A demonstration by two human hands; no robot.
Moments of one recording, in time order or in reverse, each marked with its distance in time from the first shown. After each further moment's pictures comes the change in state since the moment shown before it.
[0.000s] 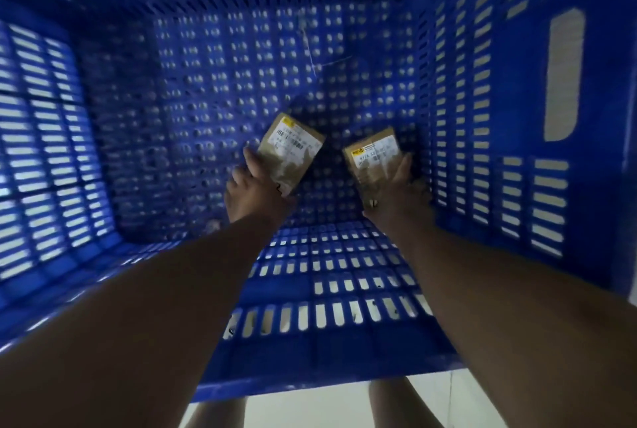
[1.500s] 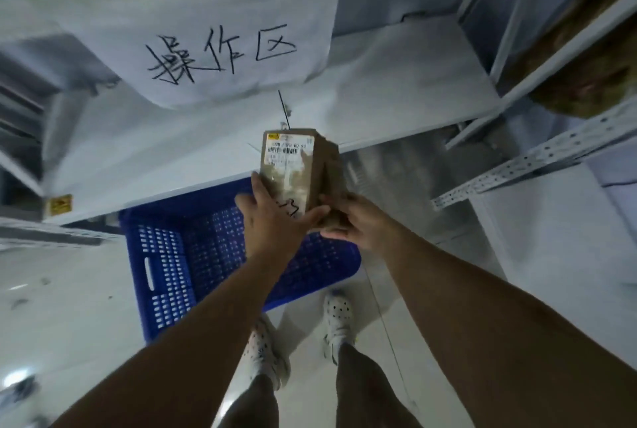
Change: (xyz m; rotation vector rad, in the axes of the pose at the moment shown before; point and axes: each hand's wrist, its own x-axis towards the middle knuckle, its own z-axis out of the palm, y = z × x) left_hand -0.467 0.160 -0.350 -0.471 0.260 0.415; right_hand -0.402 0.100 -0.339 1.483 -0.463 -0.479
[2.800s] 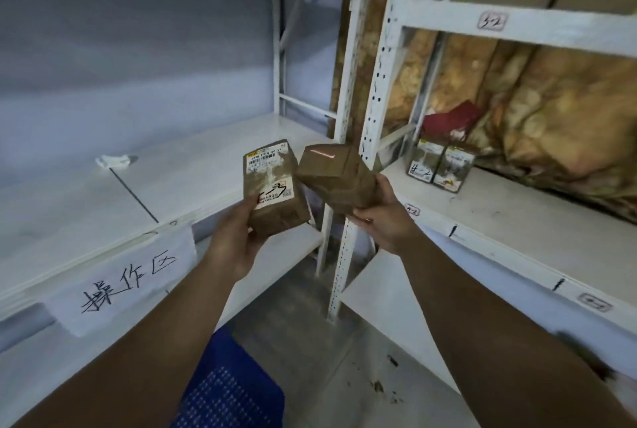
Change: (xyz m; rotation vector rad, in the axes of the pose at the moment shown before) left_hand -0.226 0.243 -0.137 -0.968 -0.758 0.355; right_hand -0.450 -0.105 -0.008 0.125 0.438 -1.047
